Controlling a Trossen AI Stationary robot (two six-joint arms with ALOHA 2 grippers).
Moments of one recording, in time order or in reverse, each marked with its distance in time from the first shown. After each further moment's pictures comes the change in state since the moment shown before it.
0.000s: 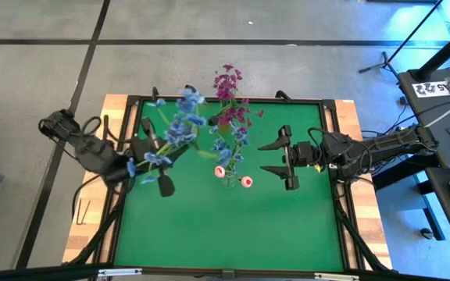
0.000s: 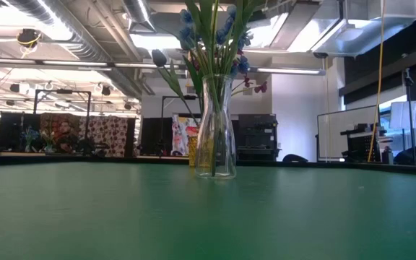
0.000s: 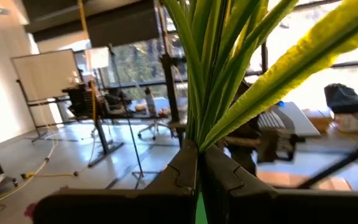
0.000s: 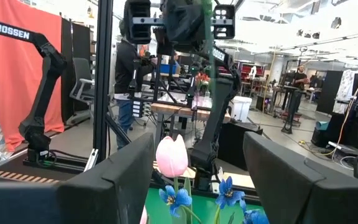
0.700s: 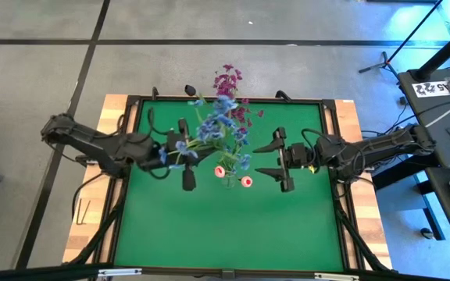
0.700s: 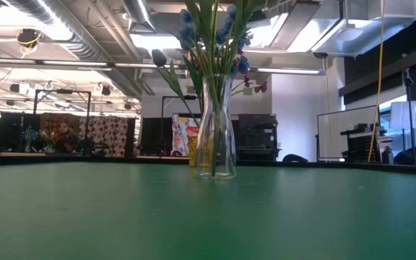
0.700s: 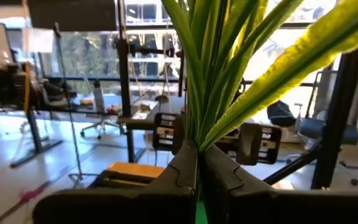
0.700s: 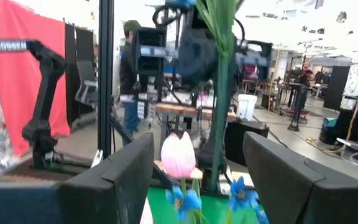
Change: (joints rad) left arm 0.270 0.013 -0.250 0.253 0.480 -0.186; right arm 0.000 0.066 0.000 0.069 -0.011 0.034
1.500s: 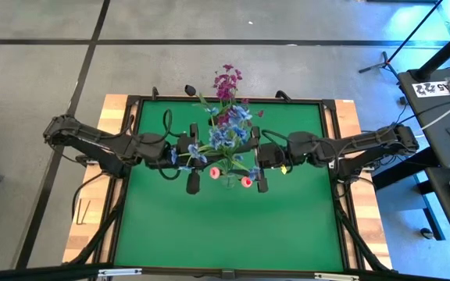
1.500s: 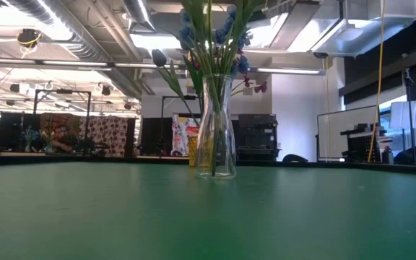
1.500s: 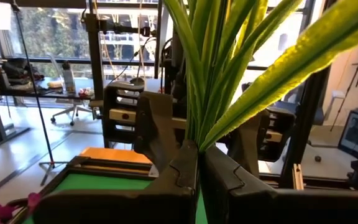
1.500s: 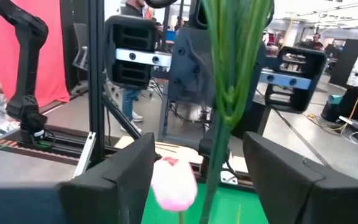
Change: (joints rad) left arm 0.050 0.047 0.000 -0.036 0.159 -0.067; right arm -0.022 0.273 0.361 -0.243 -0.027 -0.028
